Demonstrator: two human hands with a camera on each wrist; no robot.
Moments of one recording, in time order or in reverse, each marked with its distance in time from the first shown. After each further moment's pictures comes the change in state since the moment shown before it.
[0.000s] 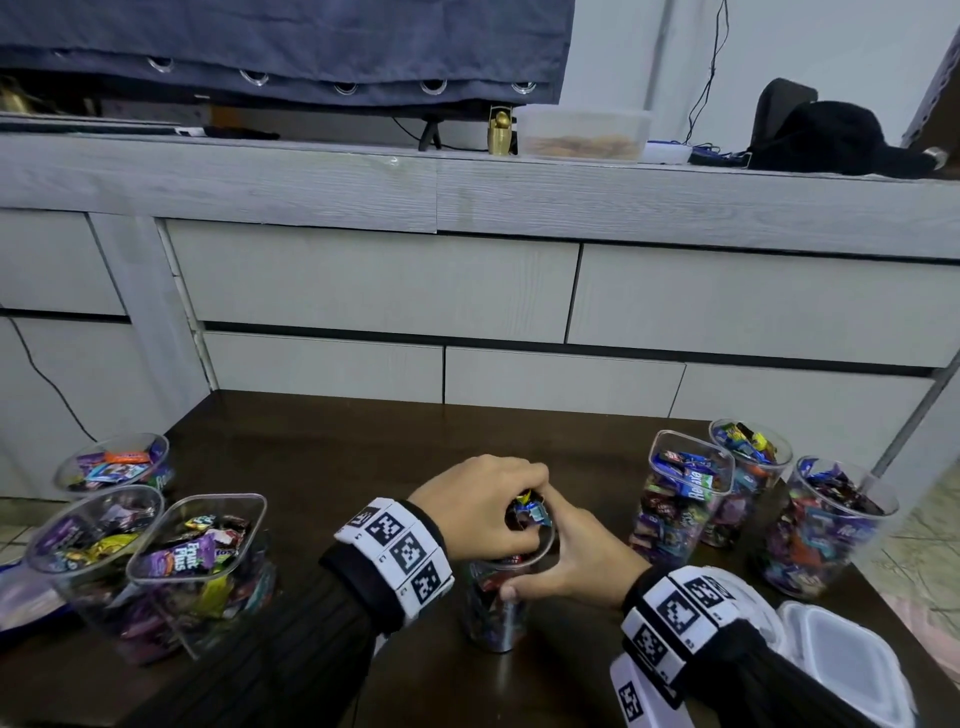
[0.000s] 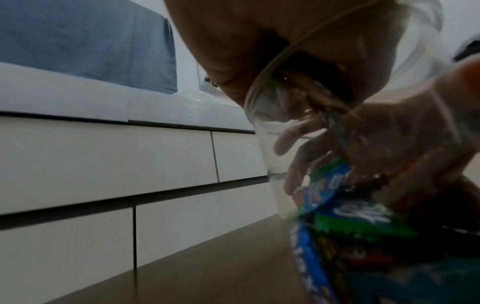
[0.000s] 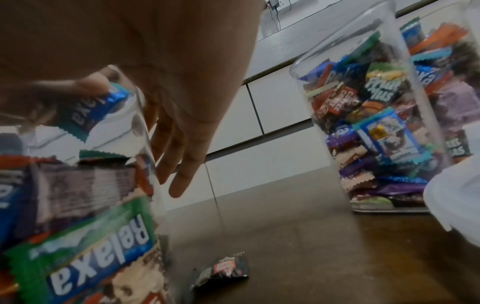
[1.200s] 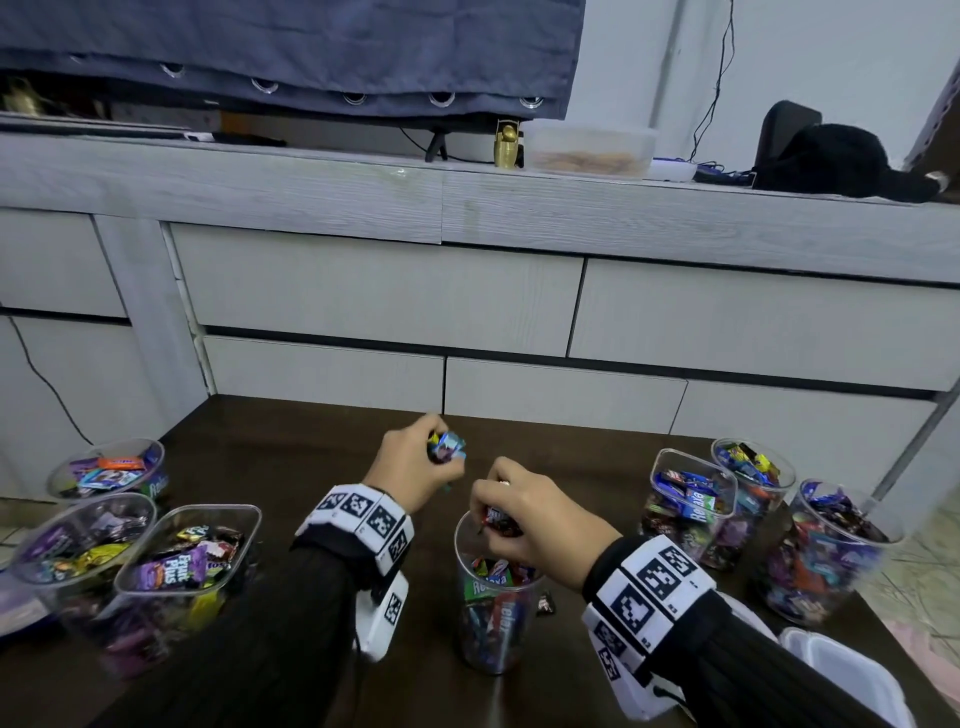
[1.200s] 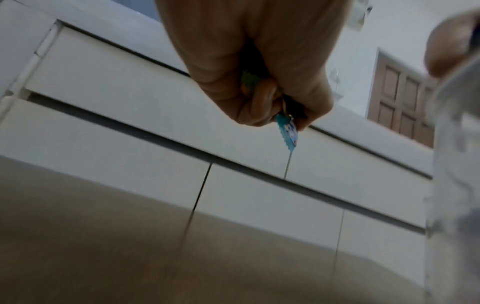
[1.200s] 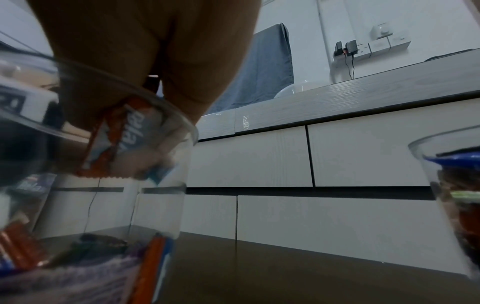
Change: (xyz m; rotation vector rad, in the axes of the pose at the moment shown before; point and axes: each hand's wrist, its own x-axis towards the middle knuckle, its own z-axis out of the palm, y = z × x) left_hand -0.004 -0.074 -0.005 -0.215 0.412 -0.633; right_hand 0.026 -0.066 -0.001 -0.681 -0.008 -0.271
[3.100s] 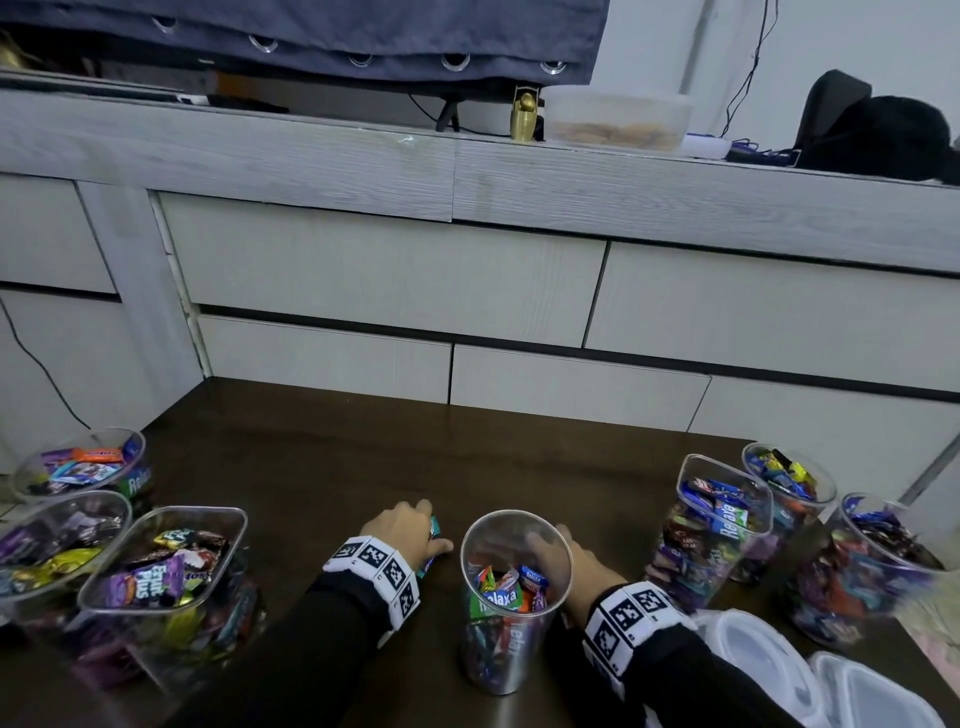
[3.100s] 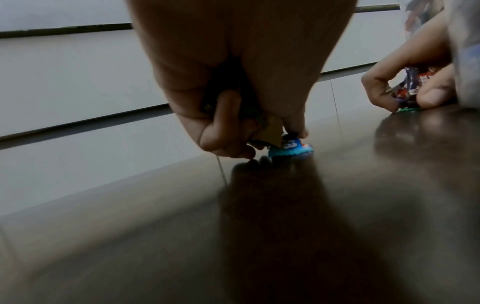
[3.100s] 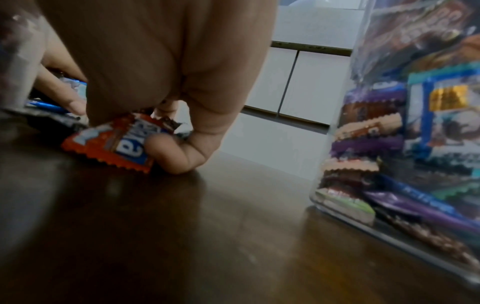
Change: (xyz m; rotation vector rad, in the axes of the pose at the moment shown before) left_hand -0.009 -0.060 0.055 0.696 -0.548 -0.296; right_hand 0.000 0.117 0.110 -0.042 -0.358 0.471
